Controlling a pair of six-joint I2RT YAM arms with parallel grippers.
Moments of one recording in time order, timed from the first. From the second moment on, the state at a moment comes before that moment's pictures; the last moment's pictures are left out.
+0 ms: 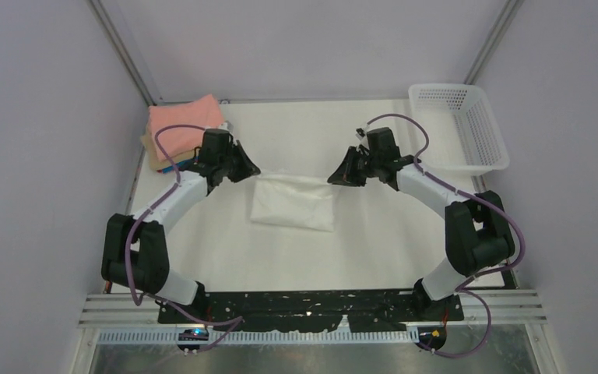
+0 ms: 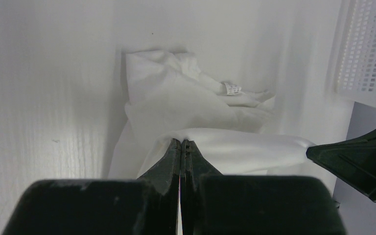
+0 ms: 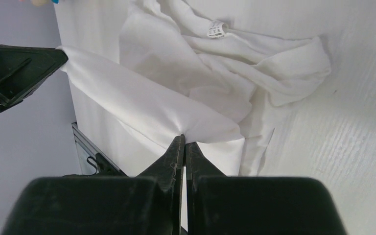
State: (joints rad) left arm -0.26 1.44 0.98 -0.24 0.19 -0.67; right arm 0.34 1.57 1.02 -0.20 -0.50 0.67
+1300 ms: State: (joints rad) left arm -0.28 1.50 1.01 -0.16 0.34 -0.66; right arm 0.40 1.69 1.14 0.08 -0.44 0.73
